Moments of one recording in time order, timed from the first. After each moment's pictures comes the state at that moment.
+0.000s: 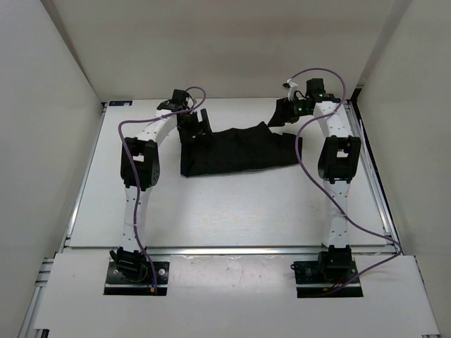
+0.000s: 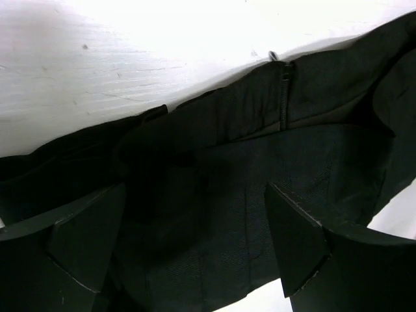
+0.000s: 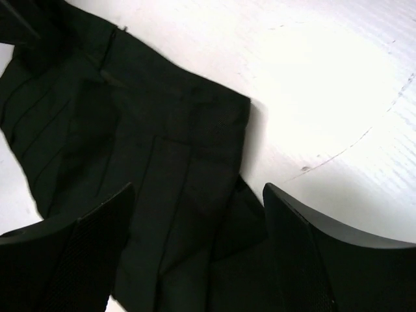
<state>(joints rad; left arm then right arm) -0.23 2.43 2.12 -0.74 0.35 -0.44 0.05 2.54 2.36 -0.79 -0.87 -0.29</state>
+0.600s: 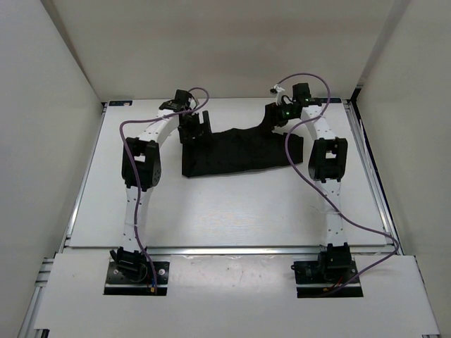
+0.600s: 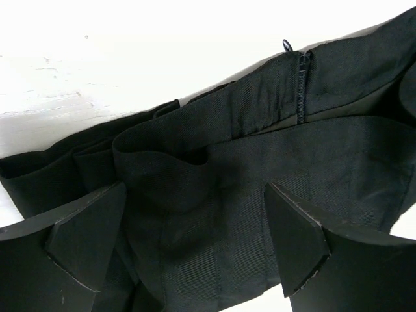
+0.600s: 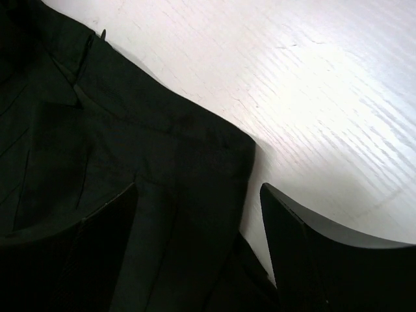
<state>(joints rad) -0.25 2.42 2.12 -0.77 0.30 -0.39 0.11 2.68 2.49 -0.77 -0.83 -0.29</state>
